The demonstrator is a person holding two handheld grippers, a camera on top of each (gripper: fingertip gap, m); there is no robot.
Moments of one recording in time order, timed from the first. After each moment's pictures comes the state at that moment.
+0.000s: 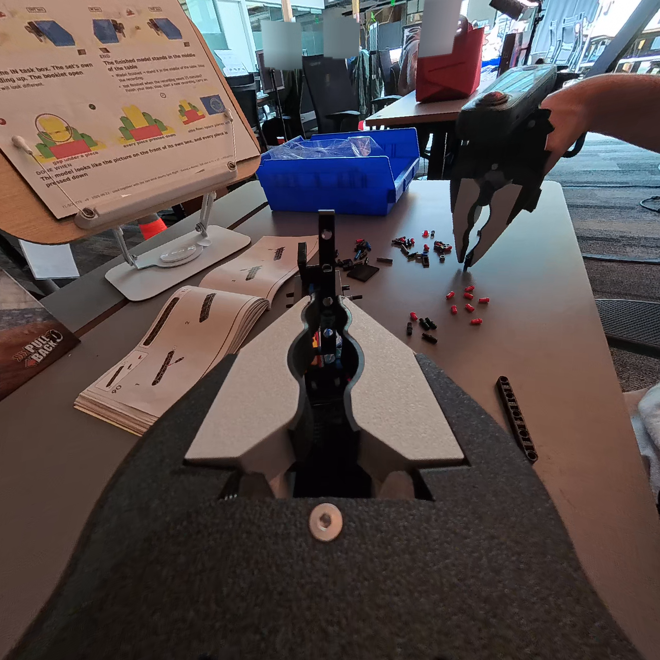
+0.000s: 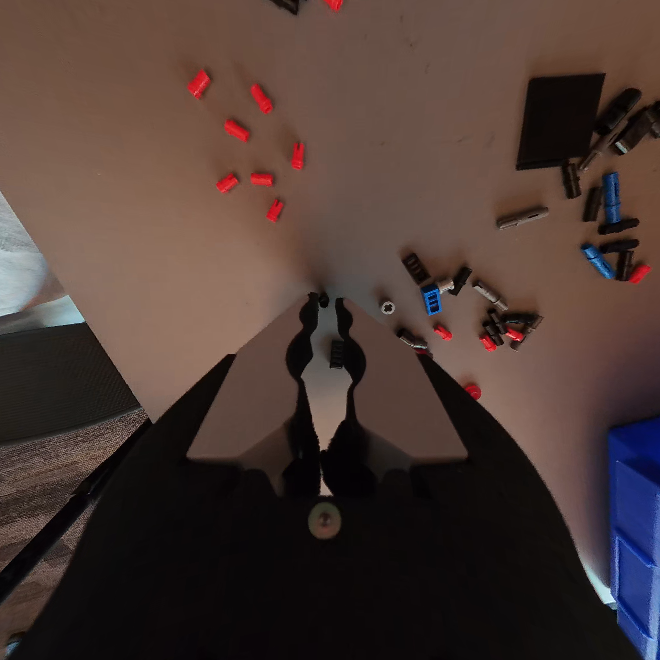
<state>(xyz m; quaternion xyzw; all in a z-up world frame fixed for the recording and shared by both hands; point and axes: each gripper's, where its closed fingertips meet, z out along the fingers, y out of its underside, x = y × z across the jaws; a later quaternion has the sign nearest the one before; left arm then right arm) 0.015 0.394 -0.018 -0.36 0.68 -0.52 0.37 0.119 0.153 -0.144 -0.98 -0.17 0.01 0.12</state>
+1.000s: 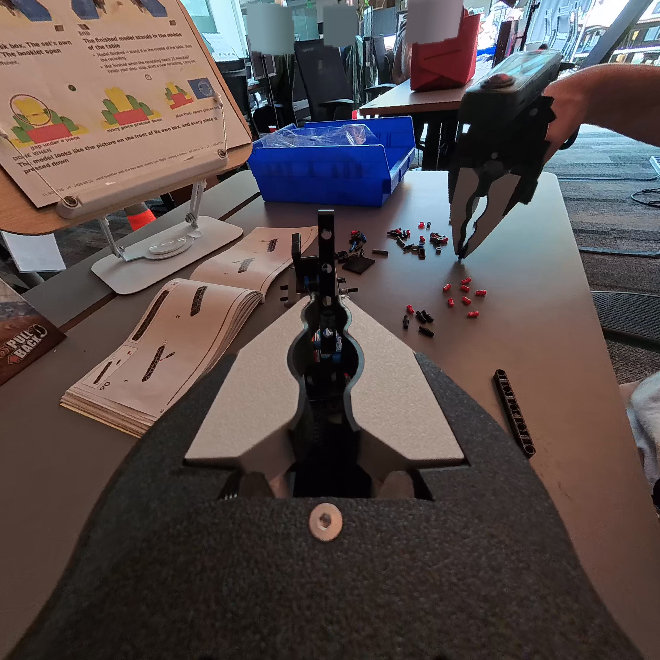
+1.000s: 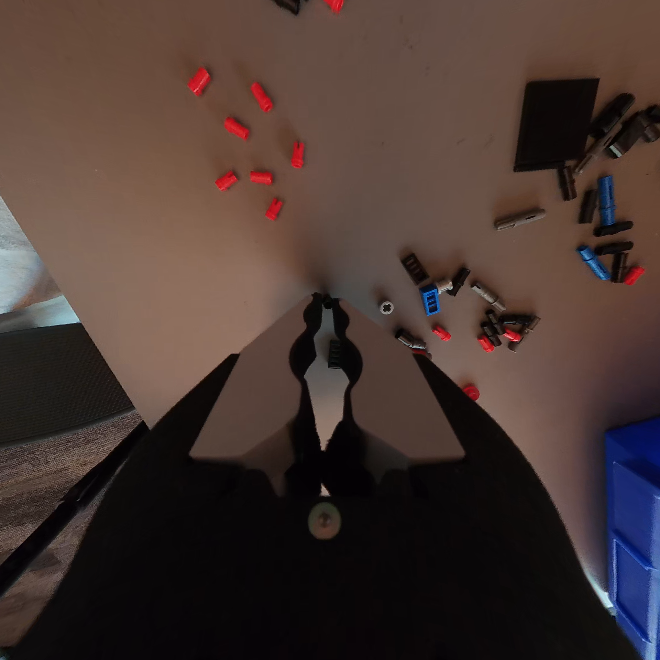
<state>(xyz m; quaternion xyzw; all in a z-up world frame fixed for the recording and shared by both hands) 0.016 0.392 -0.025 -0.37 0.68 -0.52 0.36 0.120 0.153 -0.144 -0.98 -0.17 0.01 0.13</state>
